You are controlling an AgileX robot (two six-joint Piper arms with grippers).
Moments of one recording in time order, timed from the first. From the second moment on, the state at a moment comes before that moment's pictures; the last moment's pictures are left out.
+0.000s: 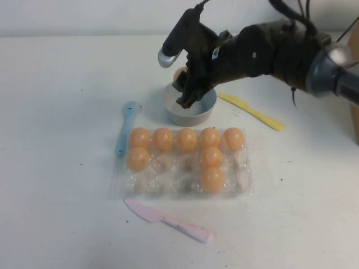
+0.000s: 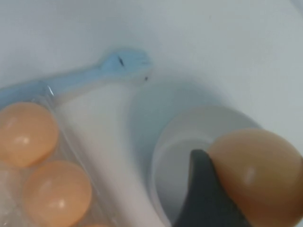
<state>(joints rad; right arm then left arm) 0.57 2.02 -1.77 0.17 0.51 -0.63 0.01 -0.01 0.02 -0.08 0.38 0.08</state>
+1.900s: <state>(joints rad) 0.52 1.86 -1.89 0.68 0.83 -0.64 0.01 -0.01 0.02 -0.08 0.38 0.08</state>
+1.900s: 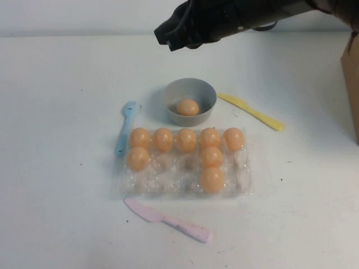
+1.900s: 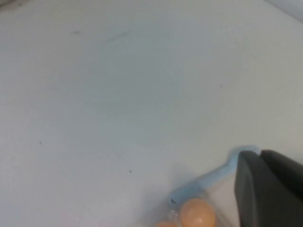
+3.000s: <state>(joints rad) 0.52 0.56 -0.54 0.98 0.08 -1.02 0.01 -0.01 0.02 -0.08 0.38 0.08</state>
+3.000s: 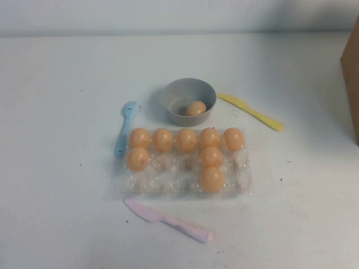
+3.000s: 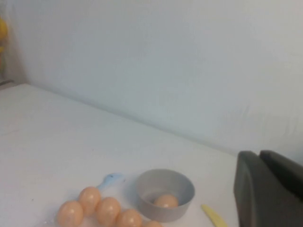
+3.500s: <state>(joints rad) 0.51 0.31 -0.20 0.96 -0.21 -1.02 0.01 -0.01 0.02 -0.08 0.38 0.08</state>
